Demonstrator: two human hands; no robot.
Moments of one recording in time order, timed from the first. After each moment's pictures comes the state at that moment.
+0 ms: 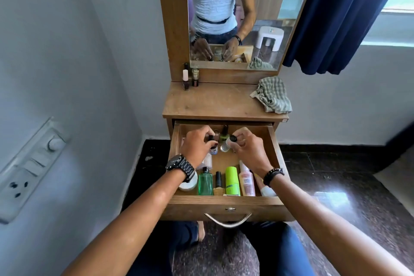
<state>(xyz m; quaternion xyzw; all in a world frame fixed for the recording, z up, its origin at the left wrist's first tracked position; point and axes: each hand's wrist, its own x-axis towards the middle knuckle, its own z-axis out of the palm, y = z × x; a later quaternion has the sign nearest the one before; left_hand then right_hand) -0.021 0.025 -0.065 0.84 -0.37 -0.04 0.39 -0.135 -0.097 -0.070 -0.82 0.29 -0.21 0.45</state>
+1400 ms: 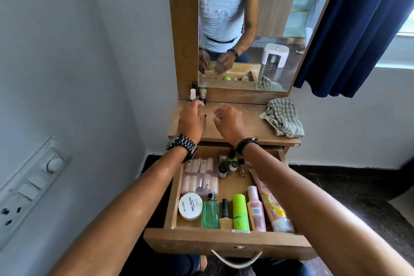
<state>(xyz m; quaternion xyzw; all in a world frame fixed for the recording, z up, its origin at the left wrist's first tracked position) 0.066 -0.016 -0.010 0.84 -0.30 0.08 0.45 -0.003 -0.112 -0.007 -0.88 0.22 -0.25 0.33</state>
